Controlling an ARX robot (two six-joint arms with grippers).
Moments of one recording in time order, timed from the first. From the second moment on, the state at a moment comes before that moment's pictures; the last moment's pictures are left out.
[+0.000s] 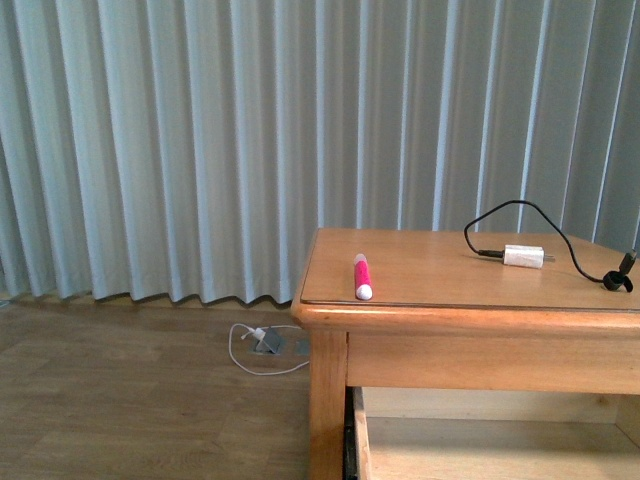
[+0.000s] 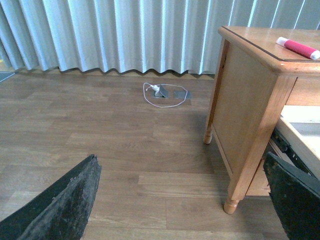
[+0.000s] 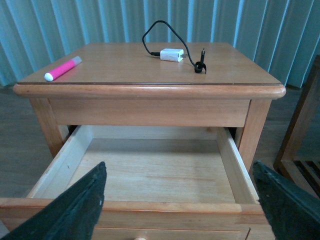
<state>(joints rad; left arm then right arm) 0.00 0.00 0.02 0.00 0.00 0.00 -0.01 0.21 0.12 0.09 -0.01 0.01</state>
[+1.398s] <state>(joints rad) -0.14 1.13 0.61 0.47 -0.01 -0.01 0.00 0.21 0.12 0.09 0.00 0.00</state>
